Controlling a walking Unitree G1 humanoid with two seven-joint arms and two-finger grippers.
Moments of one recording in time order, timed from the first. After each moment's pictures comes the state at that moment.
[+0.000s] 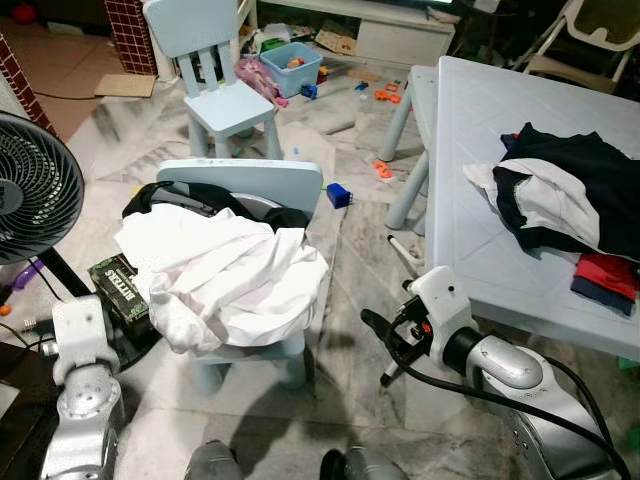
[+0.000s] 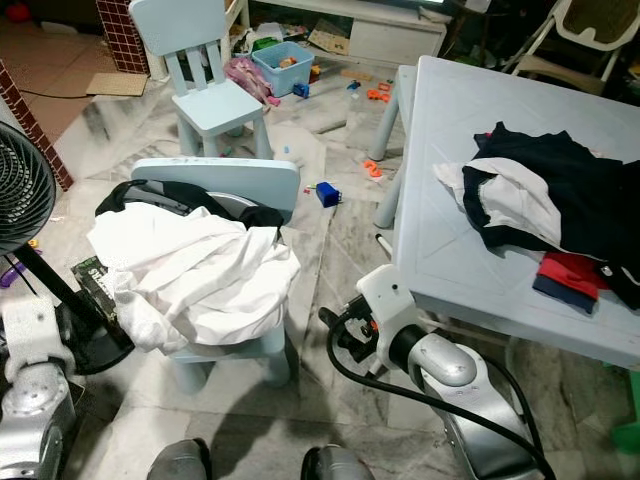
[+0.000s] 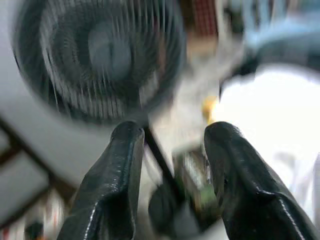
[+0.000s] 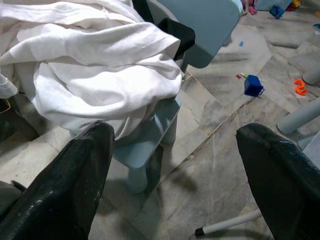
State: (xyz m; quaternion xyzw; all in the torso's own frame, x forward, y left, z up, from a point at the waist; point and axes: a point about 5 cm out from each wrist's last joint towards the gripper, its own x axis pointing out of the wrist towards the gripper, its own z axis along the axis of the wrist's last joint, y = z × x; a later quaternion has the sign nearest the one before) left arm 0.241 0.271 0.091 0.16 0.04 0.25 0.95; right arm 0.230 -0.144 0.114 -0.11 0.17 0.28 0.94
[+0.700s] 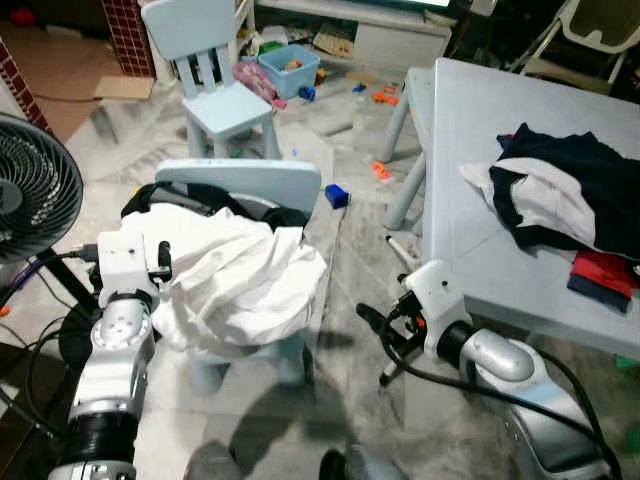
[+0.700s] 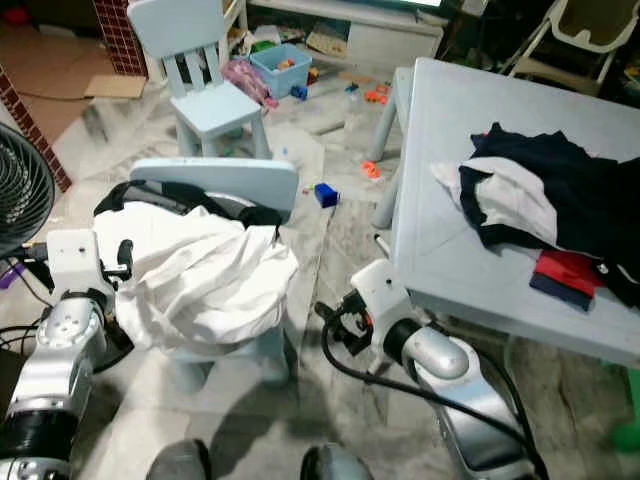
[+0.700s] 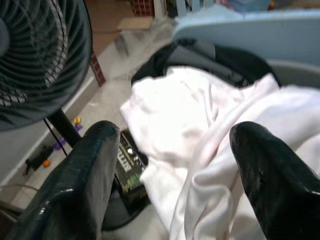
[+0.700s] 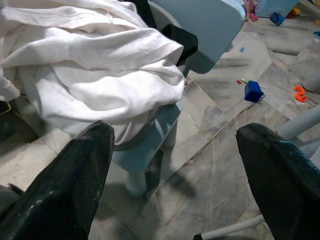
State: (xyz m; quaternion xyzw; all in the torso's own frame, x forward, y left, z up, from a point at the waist) left arm 0.296 0.237 0.082 0.06 0.13 0.13 0.98; right arm 0.235 -0.139 0.113 -0.11 0.17 0.29 0.94
